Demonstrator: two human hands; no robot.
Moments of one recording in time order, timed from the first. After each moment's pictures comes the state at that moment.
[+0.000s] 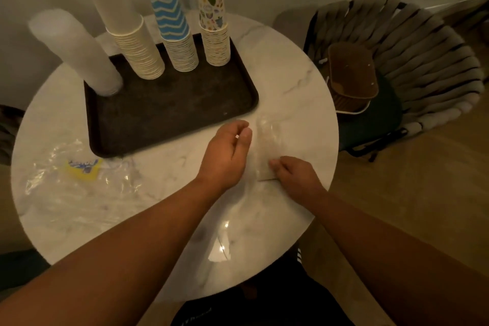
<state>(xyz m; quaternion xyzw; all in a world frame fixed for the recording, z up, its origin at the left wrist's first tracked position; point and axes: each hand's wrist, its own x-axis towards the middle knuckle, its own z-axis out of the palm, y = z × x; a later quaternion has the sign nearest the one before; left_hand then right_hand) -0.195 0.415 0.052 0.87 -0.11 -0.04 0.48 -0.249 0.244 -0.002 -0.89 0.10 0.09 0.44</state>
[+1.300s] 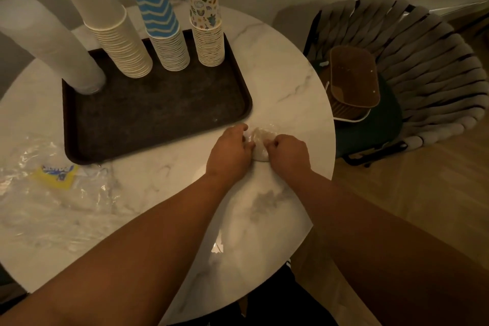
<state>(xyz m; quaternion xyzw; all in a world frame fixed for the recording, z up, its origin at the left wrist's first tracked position) -0.144 0.371 0.001 0.93 -0.07 -0.11 0.34 -0.160 0.231 -0.015 -0.95 0.19 0.09 0.24</state>
